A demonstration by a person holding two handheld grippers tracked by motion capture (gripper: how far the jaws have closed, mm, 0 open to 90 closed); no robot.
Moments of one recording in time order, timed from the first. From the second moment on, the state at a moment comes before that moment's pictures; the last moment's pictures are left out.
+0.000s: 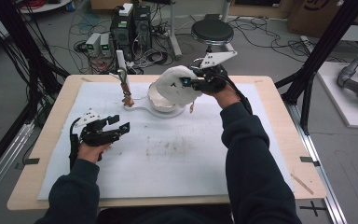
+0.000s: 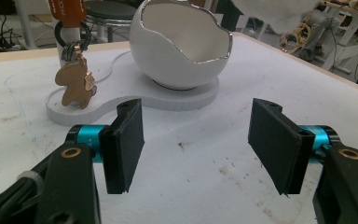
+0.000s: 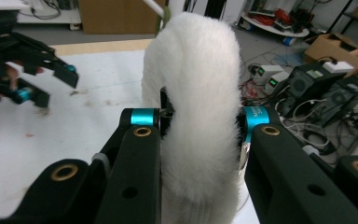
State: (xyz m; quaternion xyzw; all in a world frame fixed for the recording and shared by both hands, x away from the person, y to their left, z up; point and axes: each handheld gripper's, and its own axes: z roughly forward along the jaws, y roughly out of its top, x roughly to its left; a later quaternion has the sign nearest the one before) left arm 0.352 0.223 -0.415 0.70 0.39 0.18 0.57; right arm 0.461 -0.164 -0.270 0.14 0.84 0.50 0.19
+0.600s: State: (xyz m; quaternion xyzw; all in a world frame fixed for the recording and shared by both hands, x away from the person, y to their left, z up) left arm 0.351 0.227 -0.418 0.69 0.39 0.18 0.58; right arm 0.515 -0.088 -0.252 0.07 0.88 0.41 0.24
